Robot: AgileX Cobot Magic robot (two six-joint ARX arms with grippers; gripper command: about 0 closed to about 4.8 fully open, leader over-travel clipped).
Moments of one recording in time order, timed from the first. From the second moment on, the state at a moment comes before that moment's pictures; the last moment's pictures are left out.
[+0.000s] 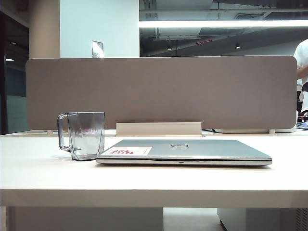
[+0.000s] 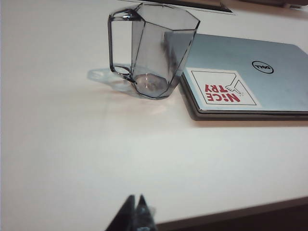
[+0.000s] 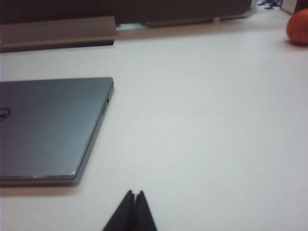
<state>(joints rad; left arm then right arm) -0.29 0.08 0.02 -0.21 0.02 -0.17 0.09 0.14 0.01 -0.03 0.14 0.08</state>
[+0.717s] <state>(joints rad) -0.29 0.07 0.02 -0.21 0.02 -0.17 0.02 0.00 0.01 -0.11 0.07 0.01</state>
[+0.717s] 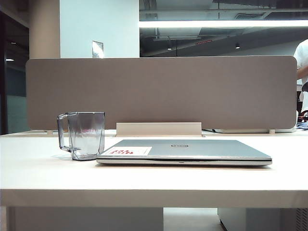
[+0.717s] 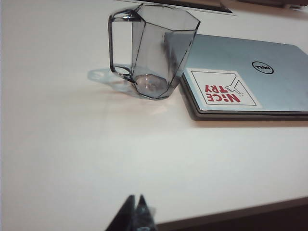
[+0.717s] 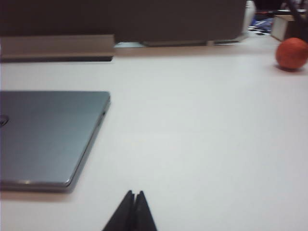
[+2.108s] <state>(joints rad) -0.11 0.00 0.01 -0.18 -0.01 -0.04 0.02 0.00 0.01 -0.15 0.05 -0.03</state>
